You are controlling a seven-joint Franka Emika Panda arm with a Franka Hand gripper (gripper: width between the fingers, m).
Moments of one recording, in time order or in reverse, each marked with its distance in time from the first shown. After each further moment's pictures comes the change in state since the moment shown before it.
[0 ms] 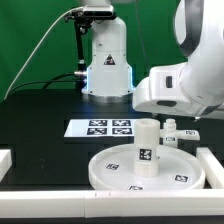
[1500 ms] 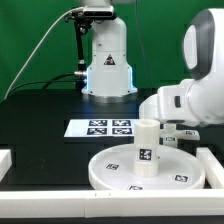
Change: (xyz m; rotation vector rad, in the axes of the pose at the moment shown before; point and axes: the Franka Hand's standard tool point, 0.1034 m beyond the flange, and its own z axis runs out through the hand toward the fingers) arm 0.002 -0.016 0.051 -0.060 -0.084 -0.078
